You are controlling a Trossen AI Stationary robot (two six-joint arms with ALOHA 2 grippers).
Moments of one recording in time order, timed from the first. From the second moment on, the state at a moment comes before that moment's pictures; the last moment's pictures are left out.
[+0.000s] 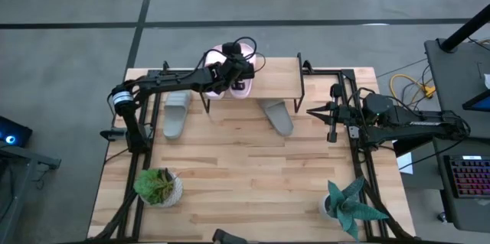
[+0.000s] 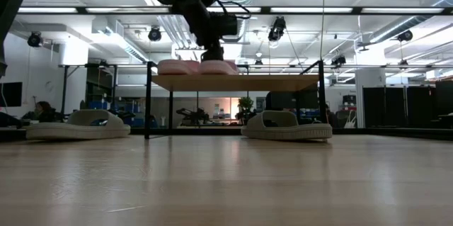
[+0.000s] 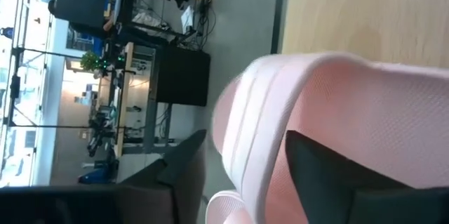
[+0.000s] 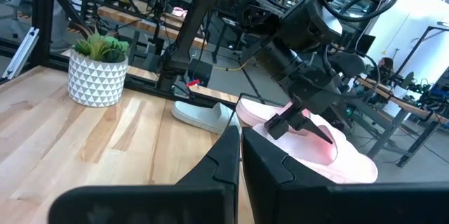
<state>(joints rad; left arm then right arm) 0.38 1.77 1.44 -0.18 -0.71 0.85 -0.04 0.51 0.52 -0.05 0.08 -0.35</state>
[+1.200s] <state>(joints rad) 0.22 1.50 1.47 -0.45 -0.44 0.42 -0.04 0.51 0.52 -0.05 0.08 -0.35</state>
